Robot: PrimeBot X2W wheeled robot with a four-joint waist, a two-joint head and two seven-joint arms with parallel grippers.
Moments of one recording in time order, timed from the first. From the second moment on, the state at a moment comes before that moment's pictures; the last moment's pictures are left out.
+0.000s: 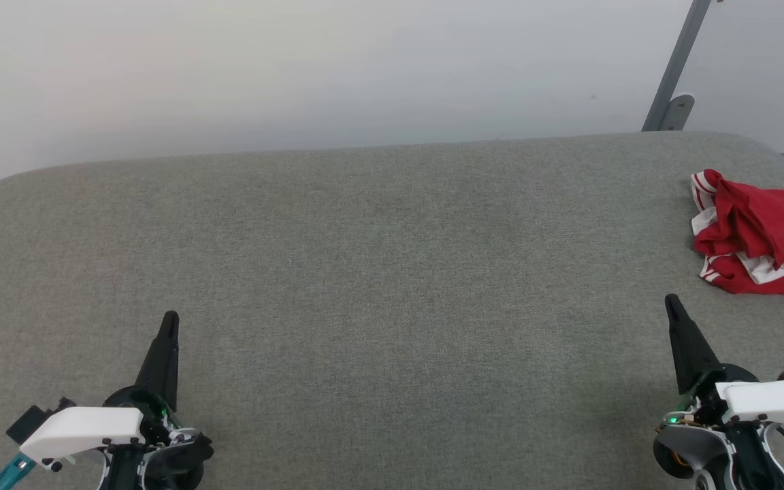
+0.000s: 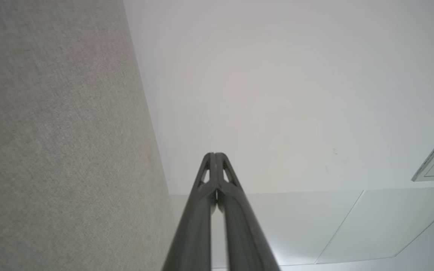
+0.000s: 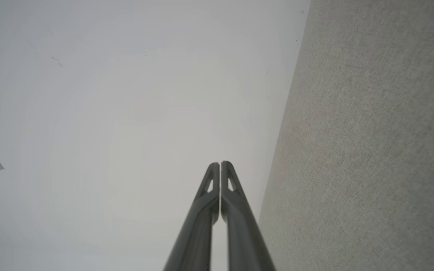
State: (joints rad) left arm -0.10 0.05 0.11 0.25 -1.61 -0.13 0.11; right arm -0.11 -0.05 -0.11 0.25 1.61 0.13 0.11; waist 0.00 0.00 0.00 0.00
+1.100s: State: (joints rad) left arm -0.10 0.05 0.11 0.25 -1.61 -0.13 0.11; right arm -0.11 -0.05 -0.11 0.25 1.61 0.13 0.11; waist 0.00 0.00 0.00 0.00
